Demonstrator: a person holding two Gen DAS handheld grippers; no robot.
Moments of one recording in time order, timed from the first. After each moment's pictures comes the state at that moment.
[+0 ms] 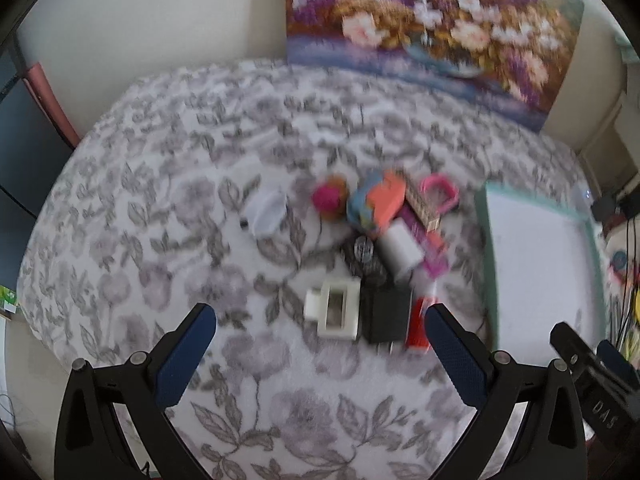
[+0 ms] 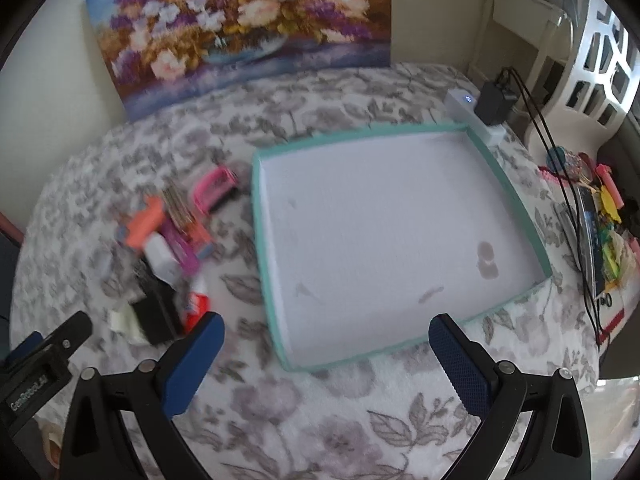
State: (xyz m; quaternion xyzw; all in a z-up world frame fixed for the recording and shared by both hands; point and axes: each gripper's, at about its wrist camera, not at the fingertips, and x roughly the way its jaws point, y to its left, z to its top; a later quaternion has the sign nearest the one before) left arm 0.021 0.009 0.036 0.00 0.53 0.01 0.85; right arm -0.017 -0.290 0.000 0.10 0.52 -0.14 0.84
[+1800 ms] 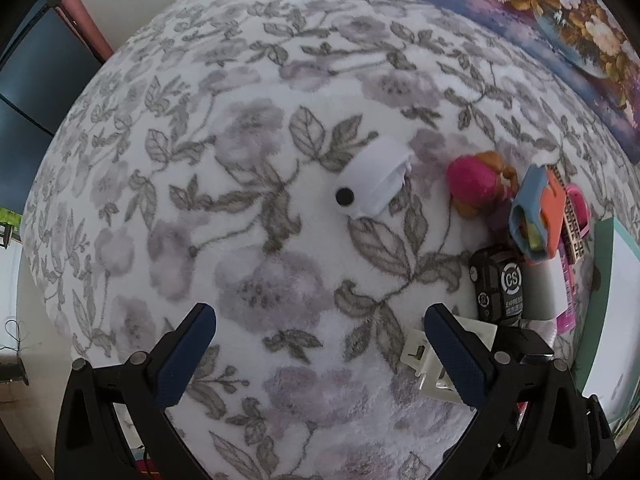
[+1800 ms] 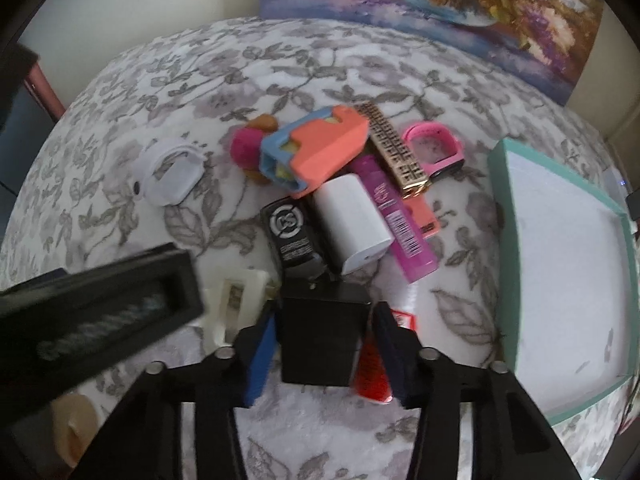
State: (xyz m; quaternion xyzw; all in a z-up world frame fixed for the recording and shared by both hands) left arm 0.080 0.074 -0.063 -0.05 0.63 0.12 0.76; right arm 0.053 -0.142 -0.098 -0.01 0.59 0.02 0.81
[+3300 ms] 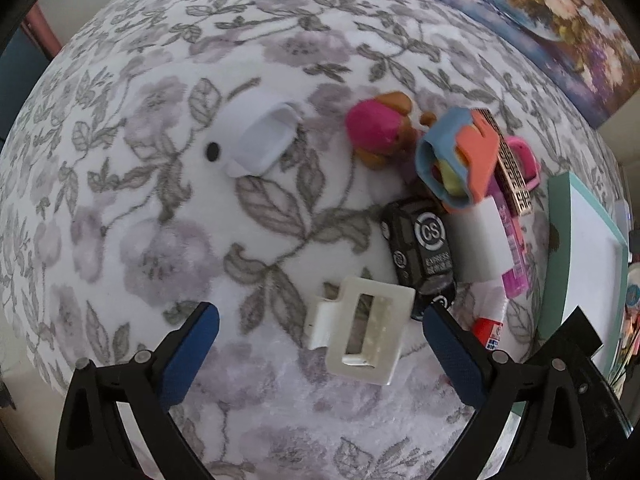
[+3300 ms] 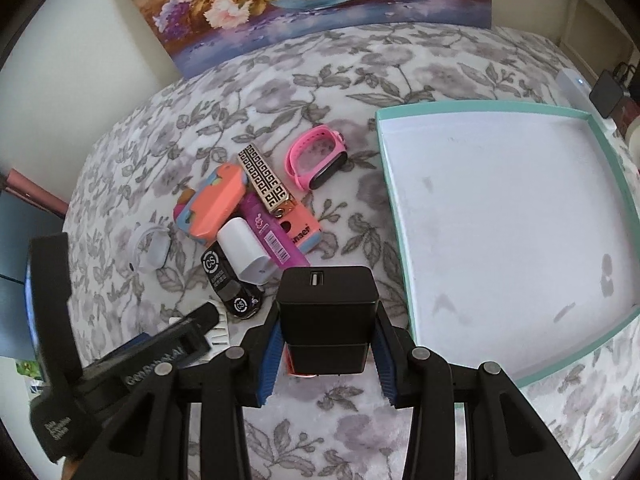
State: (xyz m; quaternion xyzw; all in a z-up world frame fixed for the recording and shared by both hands) left arm 0.073 -0.026 -0.098 -0.07 0.65 0.03 0.75; right arm 0.037 -0.245 -0.057 0.15 0.58 -0.03 0.80
